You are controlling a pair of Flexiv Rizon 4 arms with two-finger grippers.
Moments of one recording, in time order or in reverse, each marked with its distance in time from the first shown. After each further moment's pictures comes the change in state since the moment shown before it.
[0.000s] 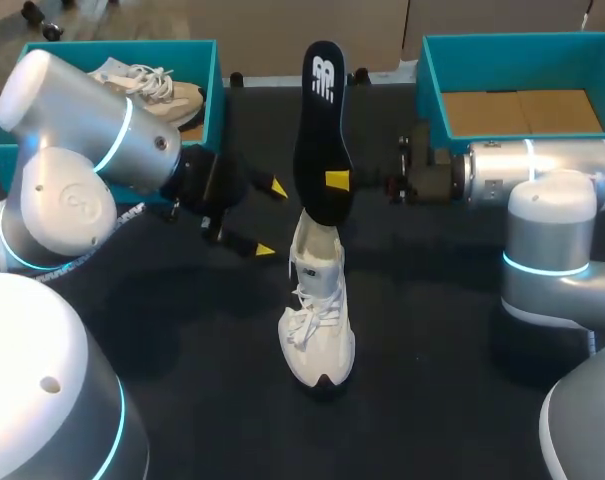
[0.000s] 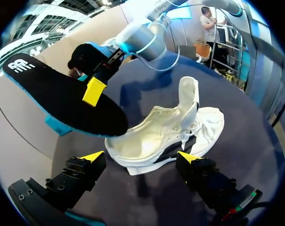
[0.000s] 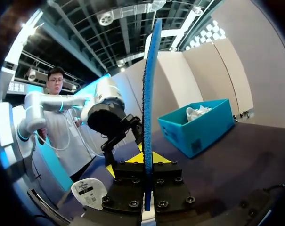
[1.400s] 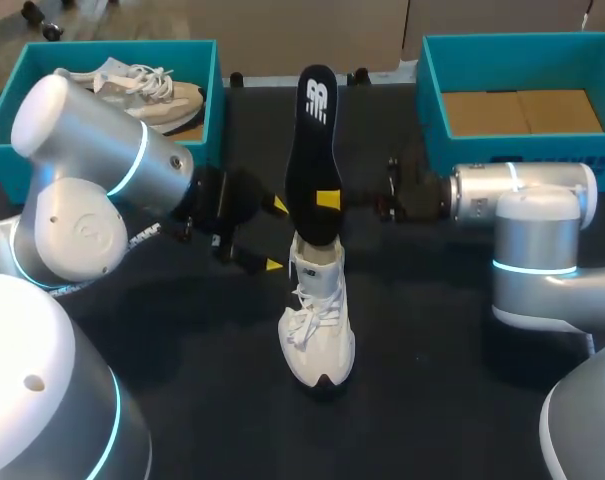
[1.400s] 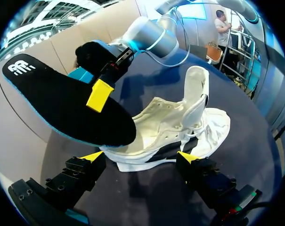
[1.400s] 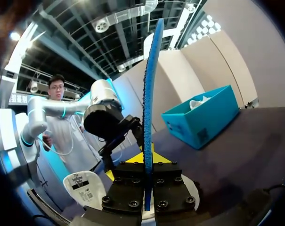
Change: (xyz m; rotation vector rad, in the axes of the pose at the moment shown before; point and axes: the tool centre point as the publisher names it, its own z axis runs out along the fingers) left arm 0.016 0.011 0.022 -0.049 -0.021 -0.113; right arm -0.002 -0.035 0.015 -0.021 0.057 0.090
